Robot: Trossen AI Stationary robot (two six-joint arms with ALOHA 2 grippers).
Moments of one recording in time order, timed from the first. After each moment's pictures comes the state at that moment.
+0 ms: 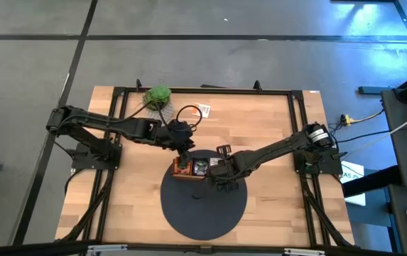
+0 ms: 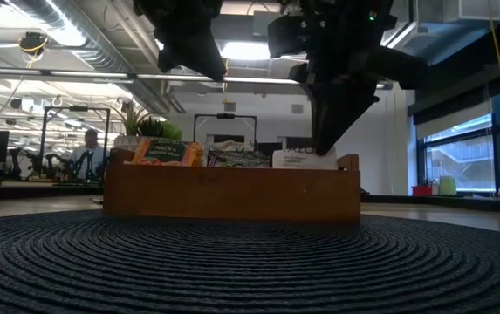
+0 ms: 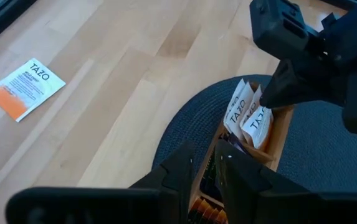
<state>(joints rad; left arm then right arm) -0.05 1.41 1.11 -0.50 -0.22 -0.44 0.29 1.93 1.47 -0.93 0.32 0.02</state>
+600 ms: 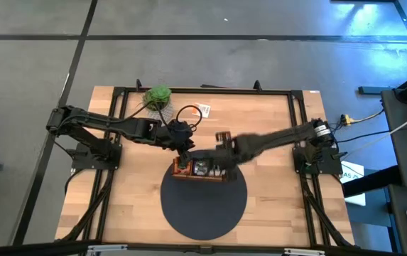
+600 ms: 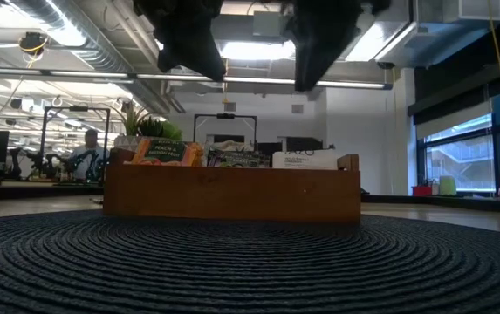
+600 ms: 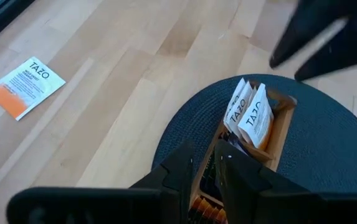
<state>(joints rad) -0.05 1.41 1.11 -0.51 -0.22 -0.45 0.22 1.90 1.73 -1.17 0.28 -0.01</state>
